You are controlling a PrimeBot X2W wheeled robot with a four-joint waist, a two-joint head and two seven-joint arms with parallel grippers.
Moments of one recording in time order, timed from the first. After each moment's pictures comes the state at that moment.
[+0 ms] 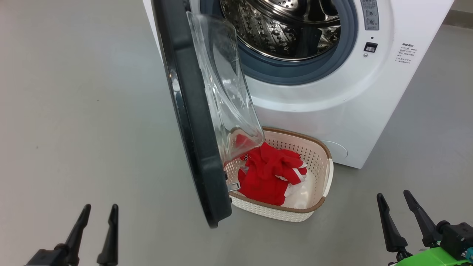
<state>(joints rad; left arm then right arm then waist) 0.01 0.14 0.05 0.18 -0.26 -0.13 -0.25 0.09 -0.14 -0.02 0.18 0.38 0.12 -0.26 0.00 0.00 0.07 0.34</state>
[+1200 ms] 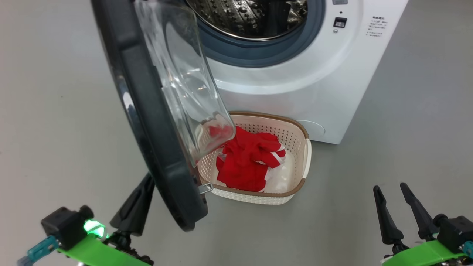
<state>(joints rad) -0.18 0.38 -0.35 0.05 -0.79 -0.13 -0.25 0.07 -0.13 -0.02 0.18 0.38 0.12 -0.26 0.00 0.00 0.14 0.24</state>
